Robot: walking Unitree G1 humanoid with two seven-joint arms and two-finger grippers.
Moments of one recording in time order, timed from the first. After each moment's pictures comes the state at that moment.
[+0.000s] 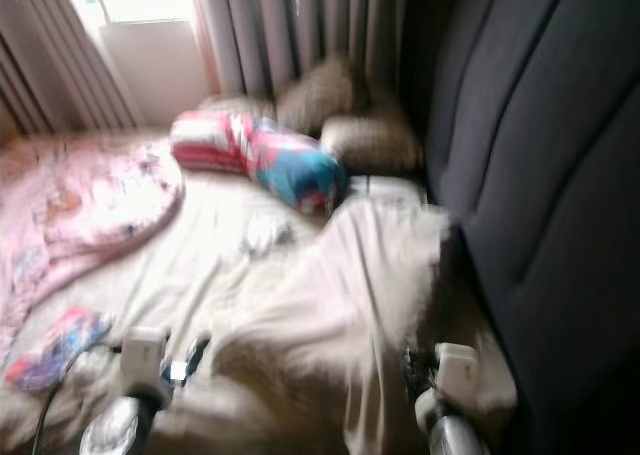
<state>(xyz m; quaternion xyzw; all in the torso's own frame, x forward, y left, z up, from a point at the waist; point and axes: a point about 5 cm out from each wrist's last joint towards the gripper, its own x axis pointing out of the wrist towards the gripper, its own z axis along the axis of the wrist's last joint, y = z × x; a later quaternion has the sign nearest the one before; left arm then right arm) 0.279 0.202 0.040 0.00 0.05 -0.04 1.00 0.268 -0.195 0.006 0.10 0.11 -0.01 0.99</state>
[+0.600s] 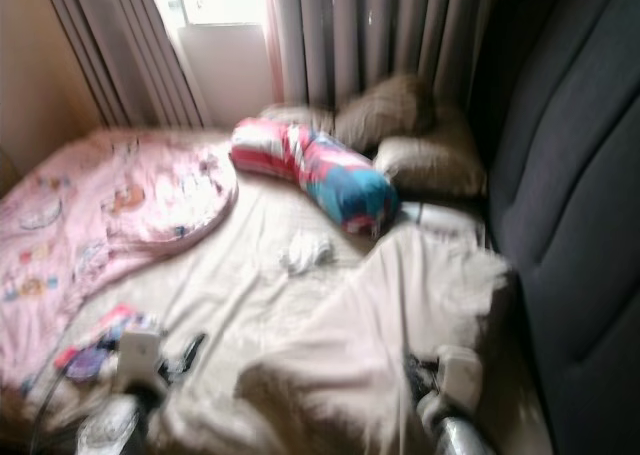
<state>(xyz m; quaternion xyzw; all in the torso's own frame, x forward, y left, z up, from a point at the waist) 0.281 0.195 0.038 0.00 0.06 -0.05 1.00 0.252 -0.210 -0.010 0.09 0.15 -0.05 0.98</state>
